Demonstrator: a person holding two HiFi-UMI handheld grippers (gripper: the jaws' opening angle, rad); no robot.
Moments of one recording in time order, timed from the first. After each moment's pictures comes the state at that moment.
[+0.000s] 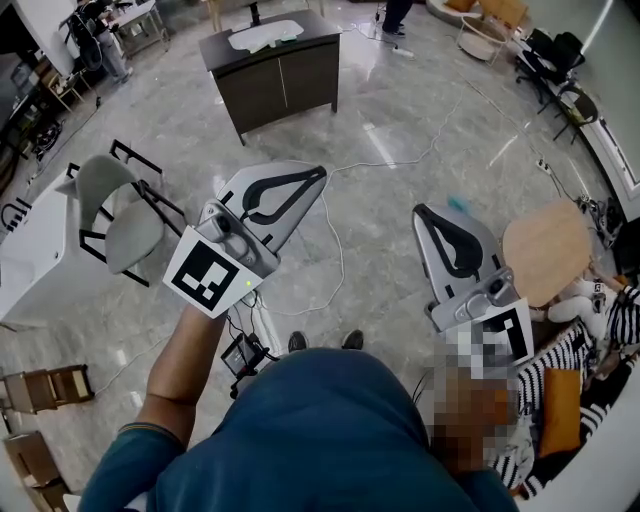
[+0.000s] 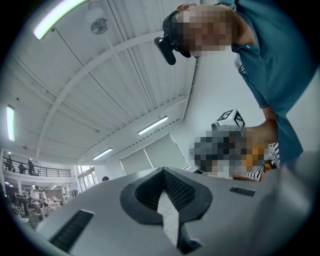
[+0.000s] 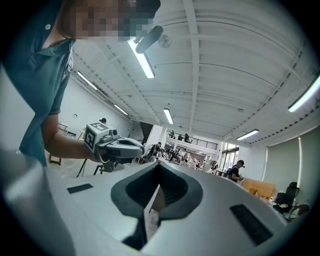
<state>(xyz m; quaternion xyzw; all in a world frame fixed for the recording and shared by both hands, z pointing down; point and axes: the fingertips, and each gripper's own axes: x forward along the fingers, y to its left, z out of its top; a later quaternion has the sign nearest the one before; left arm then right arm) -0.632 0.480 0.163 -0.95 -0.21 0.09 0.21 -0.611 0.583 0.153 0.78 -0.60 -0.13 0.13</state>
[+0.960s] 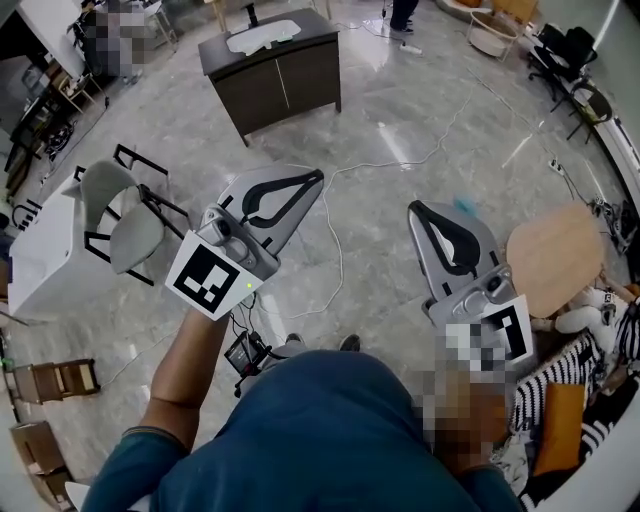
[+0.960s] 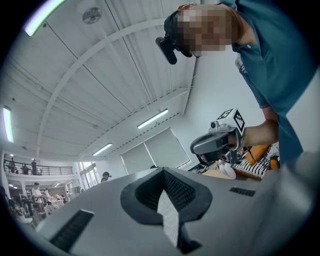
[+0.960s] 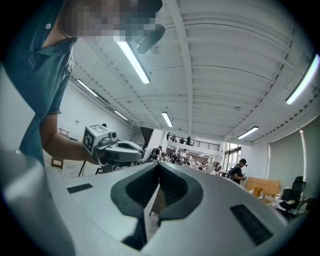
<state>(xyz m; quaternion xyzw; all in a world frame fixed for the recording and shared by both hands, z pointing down) -0.547 0.544 0.175 -0.95 -0.19 0.06 0.22 -0.522 0.644 0.167 0.78 -0.62 -0.11 0.08</state>
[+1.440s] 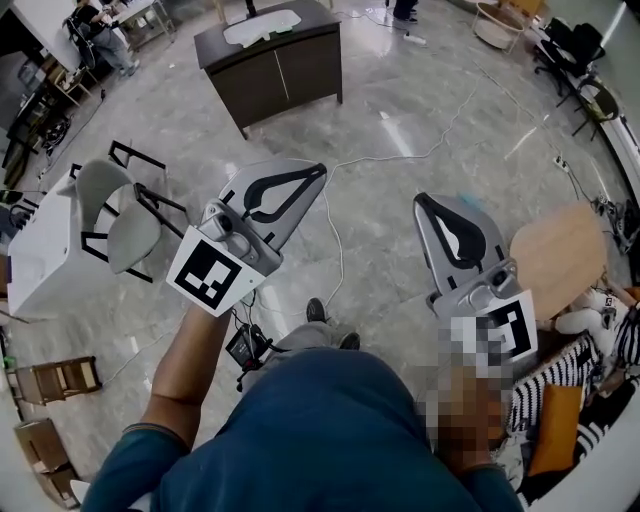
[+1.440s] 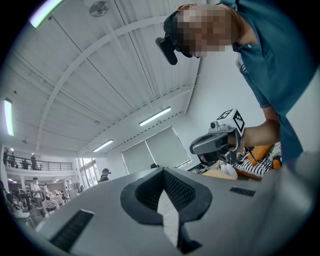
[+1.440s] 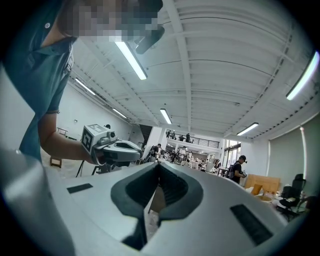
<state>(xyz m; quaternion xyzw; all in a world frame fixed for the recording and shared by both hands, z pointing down) -0.499 0.508 0.189 -0.96 -0.19 0.05 0.20 -0.471 0.608 0.176 0.77 -0.62 -0.11 0.09</state>
